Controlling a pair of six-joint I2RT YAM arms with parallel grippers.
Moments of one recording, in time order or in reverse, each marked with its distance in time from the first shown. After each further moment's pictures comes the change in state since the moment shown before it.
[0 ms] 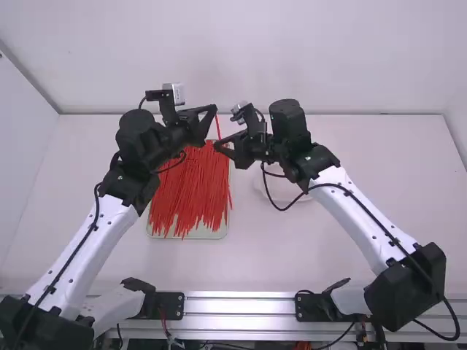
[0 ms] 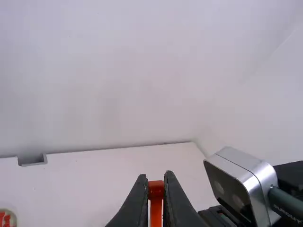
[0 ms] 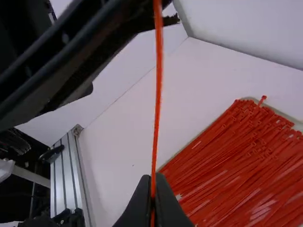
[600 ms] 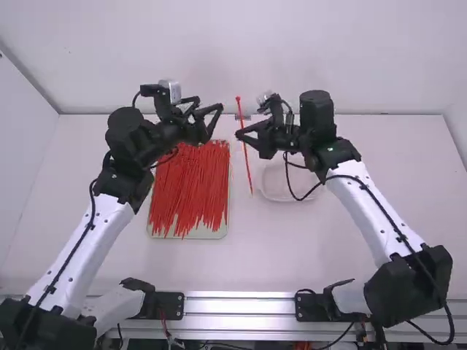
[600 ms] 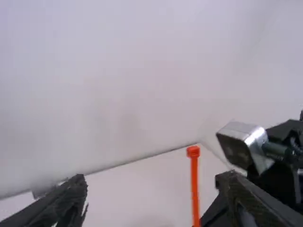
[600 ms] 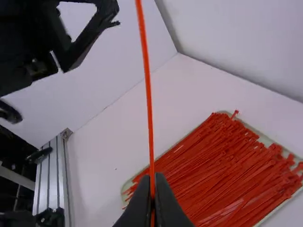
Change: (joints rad) left arm 0.080 0.000 0.000 0.068 0.134 0.186; right arm -0.197 0.000 0.000 0.002 -0.181 -0.155
